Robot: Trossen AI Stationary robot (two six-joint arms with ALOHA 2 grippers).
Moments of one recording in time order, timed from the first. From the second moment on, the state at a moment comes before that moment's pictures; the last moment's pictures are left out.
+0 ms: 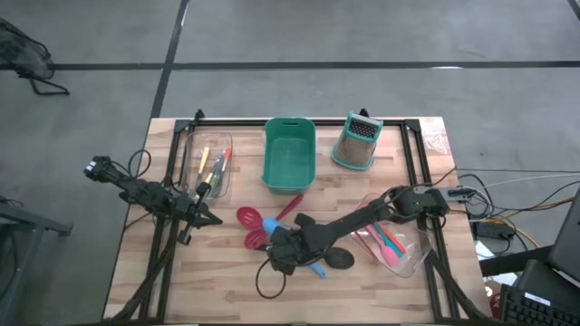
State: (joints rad) left arm -0.47 0.08 0.02 0.02 -0.18 -0.03; right arm 0.35 2.33 1.90 -0.90 0.34 0.76
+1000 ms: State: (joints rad) left arm -0.47 0.08 0.02 0.02 -0.18 -0.03; right arm 0.34 2.35 1.90 -0.90 0.33 0.86
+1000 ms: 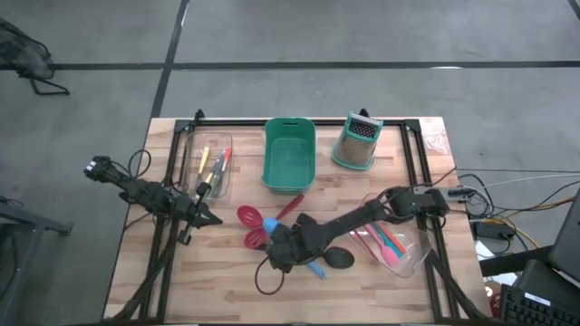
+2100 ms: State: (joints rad) left arm -0.47 0.08 0.02 0.02 -0.18 -0.03; right arm 0.36 2.34 2.11 -0.93 0.41 0.43
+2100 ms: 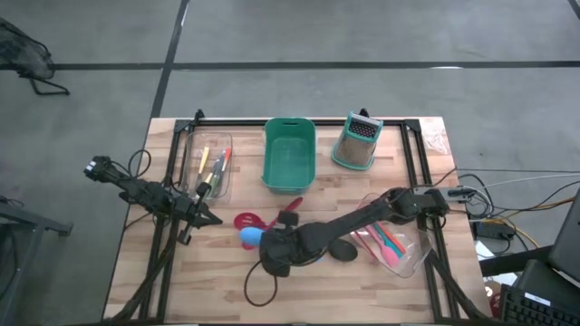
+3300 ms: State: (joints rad) left arm -0.47 0.08 0.02 0.02 -0.18 -0.03; right arm -0.16 2.25 2.30 -0.99 0.56 0.55
